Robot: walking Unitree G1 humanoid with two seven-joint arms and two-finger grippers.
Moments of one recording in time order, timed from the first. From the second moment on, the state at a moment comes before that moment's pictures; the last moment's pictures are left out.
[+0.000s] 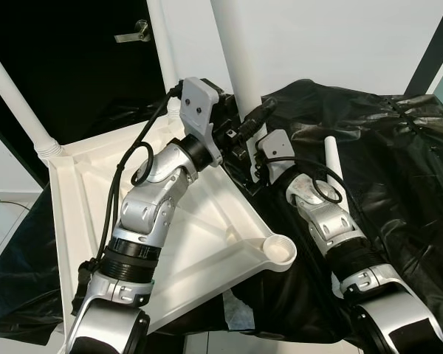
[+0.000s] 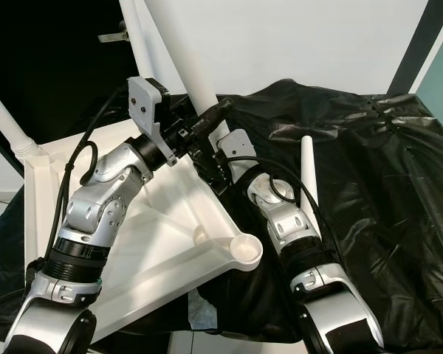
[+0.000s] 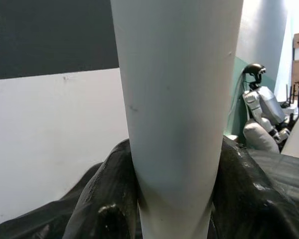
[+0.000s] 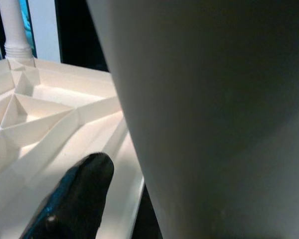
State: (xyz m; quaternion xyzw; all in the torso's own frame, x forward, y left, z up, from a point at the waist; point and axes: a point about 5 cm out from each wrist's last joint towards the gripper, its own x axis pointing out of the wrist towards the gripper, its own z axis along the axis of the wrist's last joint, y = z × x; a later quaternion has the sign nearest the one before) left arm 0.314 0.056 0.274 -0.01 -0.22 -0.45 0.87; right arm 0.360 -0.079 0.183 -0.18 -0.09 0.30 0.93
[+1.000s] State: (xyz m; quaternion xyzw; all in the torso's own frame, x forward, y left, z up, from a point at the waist) left arm 0.317 0.055 0.275 0.01 -0.22 -0.45 0.87; right arm 0.361 -0.085 0.191 -0.13 -0.10 0.26 0.95
